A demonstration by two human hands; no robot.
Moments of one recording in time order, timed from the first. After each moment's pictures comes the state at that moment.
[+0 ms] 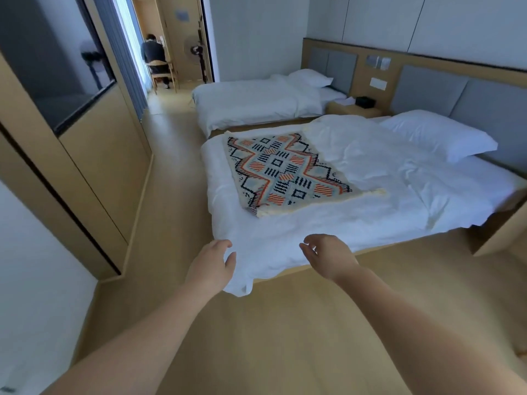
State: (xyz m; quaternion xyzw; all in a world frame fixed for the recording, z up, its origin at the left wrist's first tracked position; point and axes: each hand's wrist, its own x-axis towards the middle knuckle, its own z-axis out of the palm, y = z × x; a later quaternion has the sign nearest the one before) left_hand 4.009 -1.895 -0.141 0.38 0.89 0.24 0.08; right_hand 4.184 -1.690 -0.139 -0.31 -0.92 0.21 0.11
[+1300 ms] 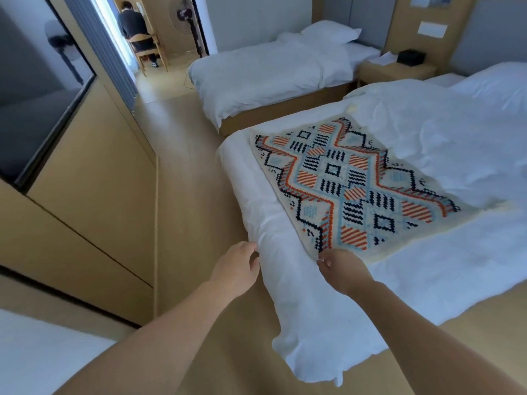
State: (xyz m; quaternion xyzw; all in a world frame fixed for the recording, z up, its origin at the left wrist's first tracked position) left_hand 3.532 -1.723 -0.178 0.47 0.86 0.15 0.14; right_hand 3.720 -1.559 -0.215 -0.38 -0.89 0.24 0.00
